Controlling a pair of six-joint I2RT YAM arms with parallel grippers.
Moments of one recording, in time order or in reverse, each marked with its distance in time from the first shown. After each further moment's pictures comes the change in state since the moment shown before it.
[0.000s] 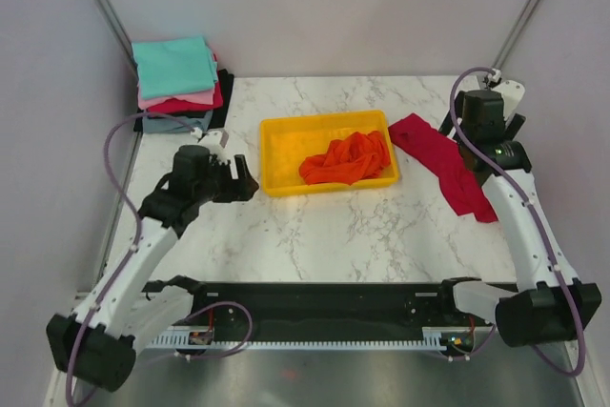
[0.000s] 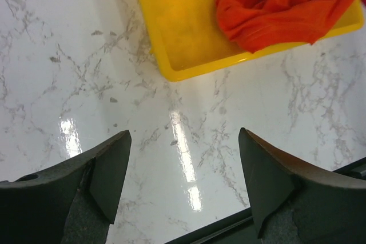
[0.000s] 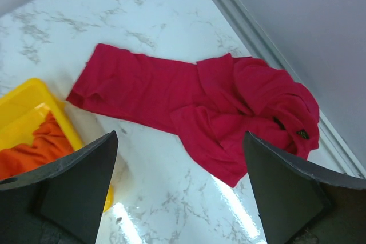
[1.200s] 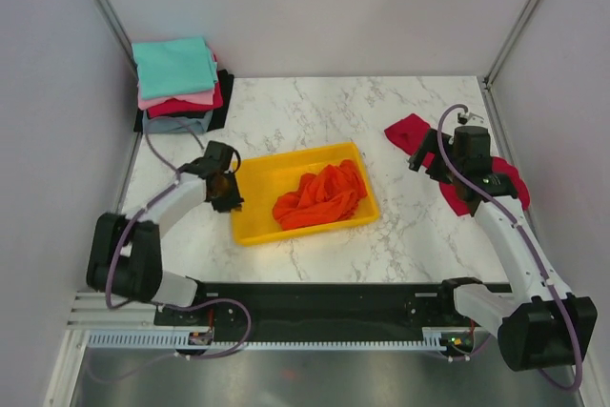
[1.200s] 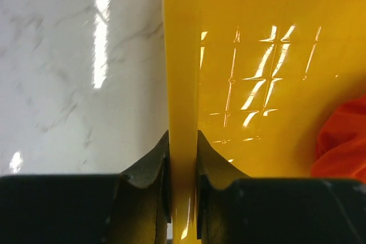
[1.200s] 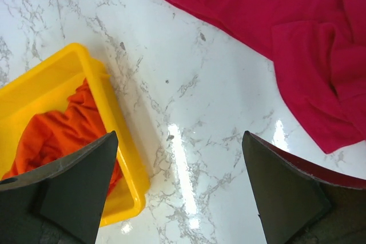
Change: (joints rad) left arm 0.045 0.718 0.090 0.007 -0.166 -0.151; right arm 0.000 -0.166 -0.319 0.103 -0.509 0.060
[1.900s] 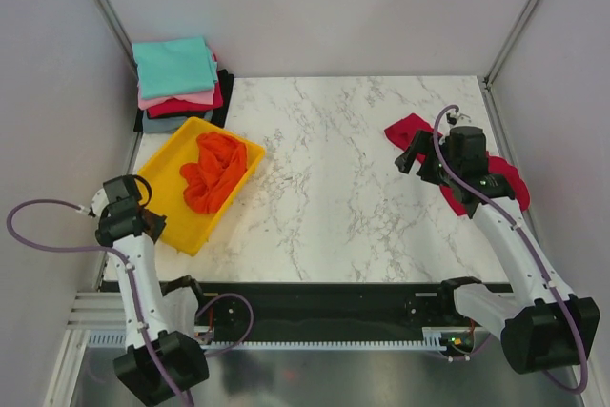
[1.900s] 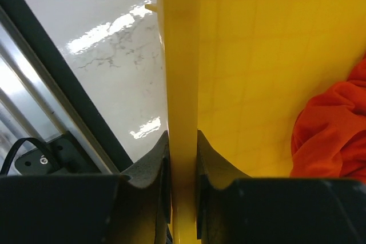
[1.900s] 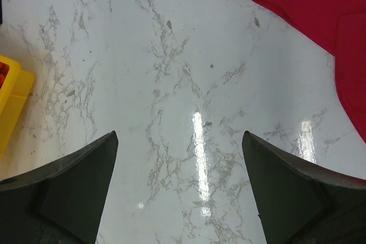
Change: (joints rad) left arm 0.687 -0.730 -0.128 -0.452 -0.195 -0.210; right arm 0.046 0.003 -0.008 0.025 -0.145 0.033
